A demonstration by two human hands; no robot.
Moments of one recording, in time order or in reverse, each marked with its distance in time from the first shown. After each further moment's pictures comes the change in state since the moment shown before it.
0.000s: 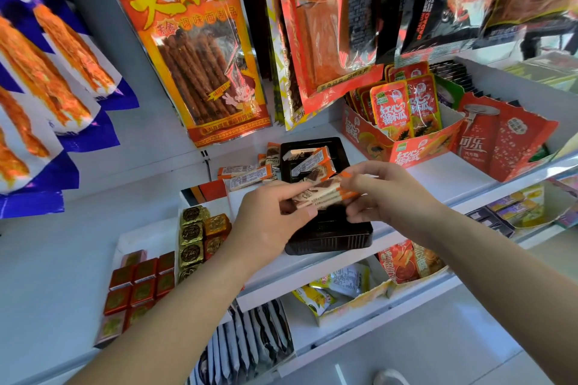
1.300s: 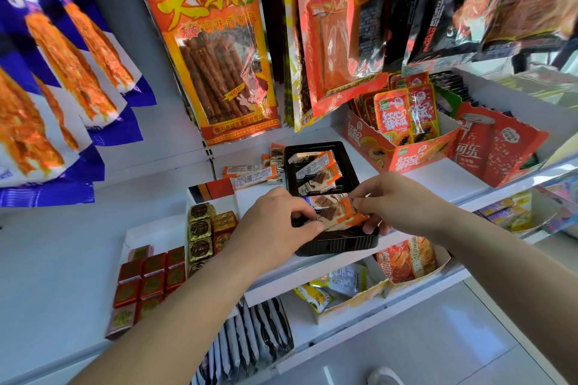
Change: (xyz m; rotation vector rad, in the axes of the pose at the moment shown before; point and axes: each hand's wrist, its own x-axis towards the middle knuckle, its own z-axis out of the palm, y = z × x) left_hand -0.009 0.000 -0.009 0.360 -0.129 -0.001; right_hand -0.015 -0.016 0.003 -0.643 -0.009 0.015
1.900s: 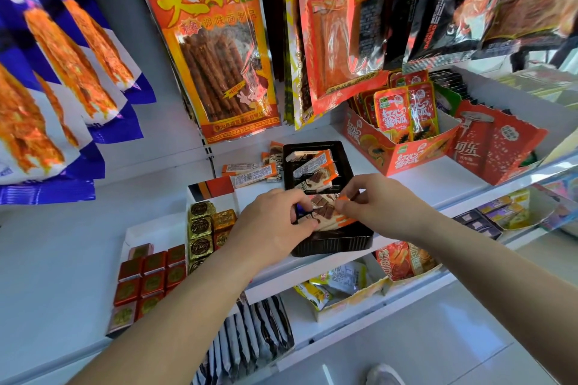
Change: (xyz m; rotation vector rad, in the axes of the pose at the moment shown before) left_hand 0.002 -0.003 0.000 0.032 0.006 0.007; right_hand 0.007 0.003 0.017 -0.238 0.112 -0.093
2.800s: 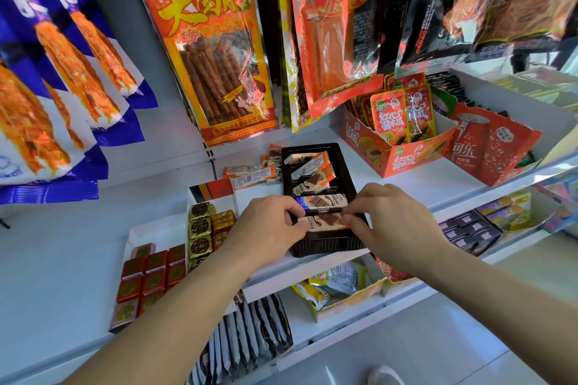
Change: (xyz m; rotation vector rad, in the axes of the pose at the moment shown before) left_hand -0.002 0.000 0.002 -0.050 -0.015 -0.108; right_hand -0.028 0.019 0.010 -0.417 0.214 -0.246
